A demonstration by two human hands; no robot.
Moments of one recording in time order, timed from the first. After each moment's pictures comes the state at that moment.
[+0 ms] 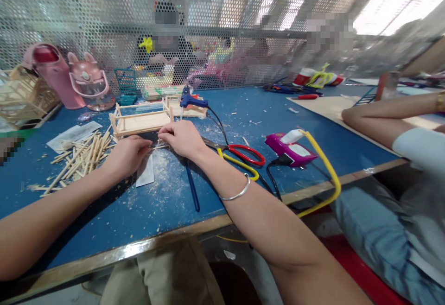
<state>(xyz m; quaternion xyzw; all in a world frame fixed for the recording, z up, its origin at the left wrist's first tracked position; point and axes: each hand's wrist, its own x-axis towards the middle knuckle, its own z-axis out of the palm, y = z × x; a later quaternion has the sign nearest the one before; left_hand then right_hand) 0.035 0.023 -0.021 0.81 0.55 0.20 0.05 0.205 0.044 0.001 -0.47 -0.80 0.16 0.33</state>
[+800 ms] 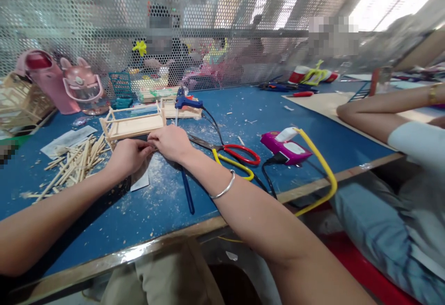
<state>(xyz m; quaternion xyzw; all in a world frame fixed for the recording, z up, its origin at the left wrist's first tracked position) 0.052 0.028 -0.024 0.77 0.60 0.21 0.08 0.197 0.048 -0.003 -0.46 -0.86 0.04 0.23</state>
